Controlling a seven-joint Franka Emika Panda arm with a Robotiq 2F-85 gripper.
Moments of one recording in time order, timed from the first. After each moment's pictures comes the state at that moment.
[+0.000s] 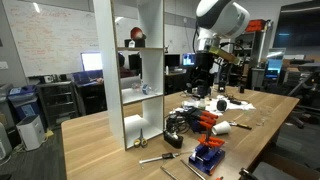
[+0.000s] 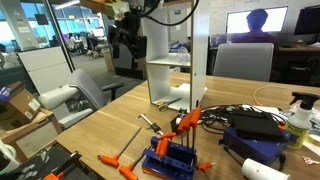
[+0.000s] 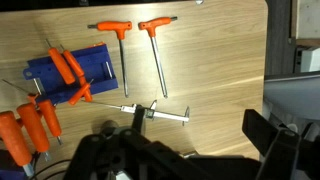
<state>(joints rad) 0.02 -0.37 -0.15 -2.37 0.22 1.91 -0.15</state>
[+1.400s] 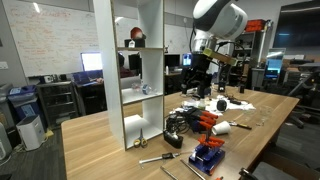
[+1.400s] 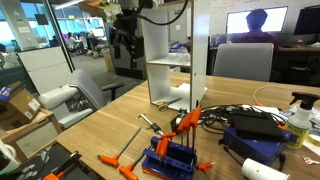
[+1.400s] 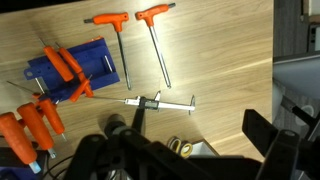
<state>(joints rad) 0.00 -0.38 -0.09 -2.40 0.22 2.00 -0.02</state>
